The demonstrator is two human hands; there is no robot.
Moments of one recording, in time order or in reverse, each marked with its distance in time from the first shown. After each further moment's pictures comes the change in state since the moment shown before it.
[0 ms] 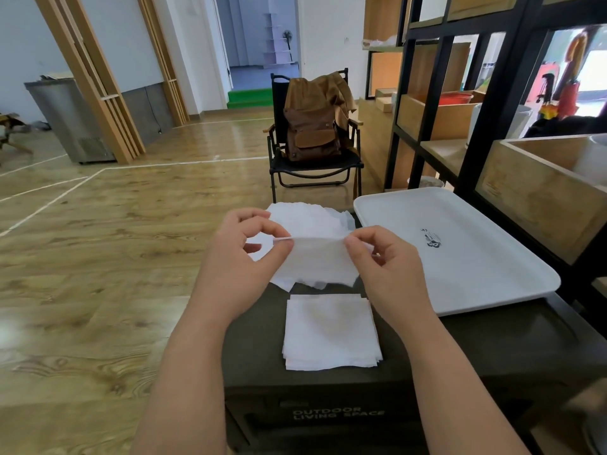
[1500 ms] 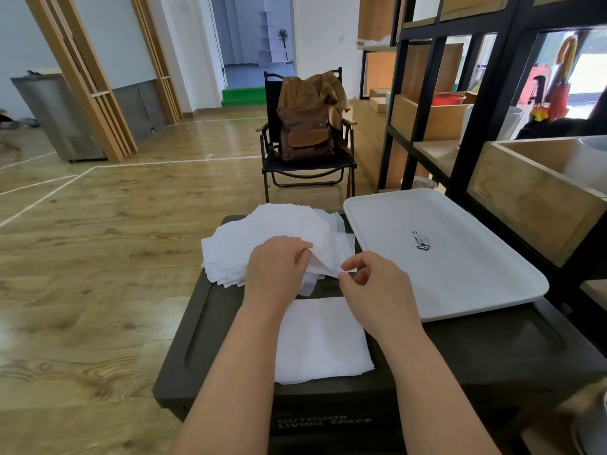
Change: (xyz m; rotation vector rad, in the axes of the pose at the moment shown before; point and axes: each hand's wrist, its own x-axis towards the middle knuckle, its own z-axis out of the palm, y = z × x) left_hand 0.029 -0.042 0.088 0.506 -0.046 0.170; right_hand -0.003 0.022 -0.006 -0.472 -0.063 0.270
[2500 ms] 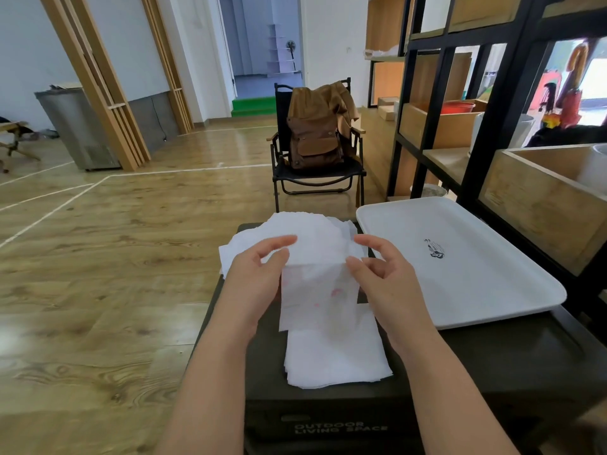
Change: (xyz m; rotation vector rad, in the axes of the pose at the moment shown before) left_hand -0.022 0.002 -0.071 -0.787 -0.111 -0.546; right_hand 0.002 -0.011 0.005 0.610 -0.034 -0.021
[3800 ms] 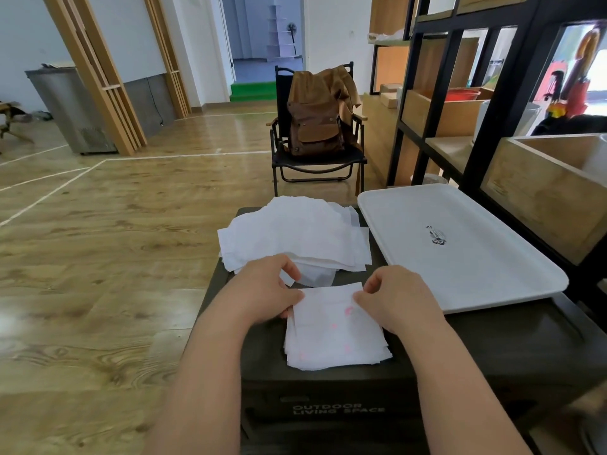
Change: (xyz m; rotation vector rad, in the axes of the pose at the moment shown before) left_hand -0.002 -0.013 -0.008 0.746 -0.305 -0.068; right_hand -0.008 0.005 -0.012 -0.884 -0.133 0.268
